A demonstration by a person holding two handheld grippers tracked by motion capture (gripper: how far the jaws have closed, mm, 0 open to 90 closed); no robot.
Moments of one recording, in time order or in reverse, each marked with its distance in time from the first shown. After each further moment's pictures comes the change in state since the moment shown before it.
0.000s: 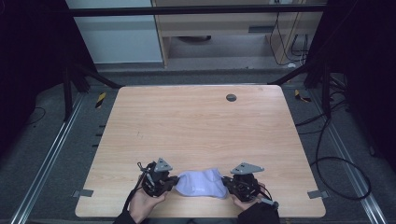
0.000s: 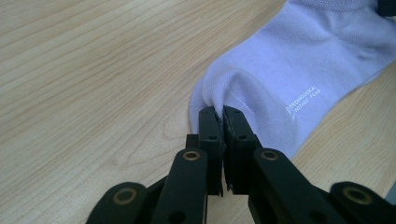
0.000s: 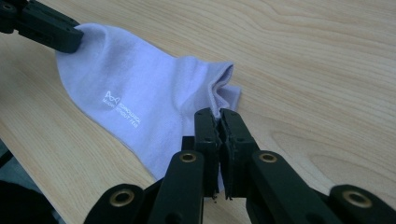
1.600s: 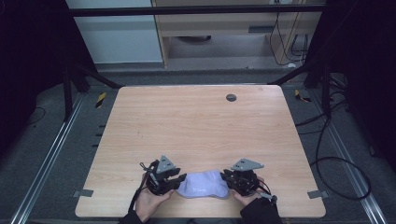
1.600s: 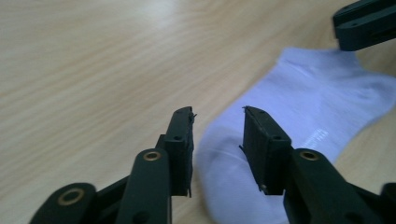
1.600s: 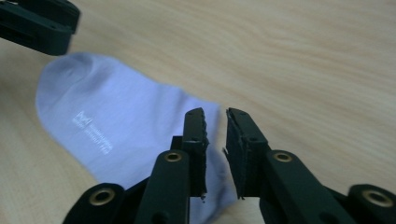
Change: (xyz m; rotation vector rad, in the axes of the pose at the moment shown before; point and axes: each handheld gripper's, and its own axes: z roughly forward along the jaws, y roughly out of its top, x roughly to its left) left arm -0.001 0.007 0.003 -0.156 0.044 0.017; right arm -0.019 0.001 0.016 -0.081 0.005 -0.059
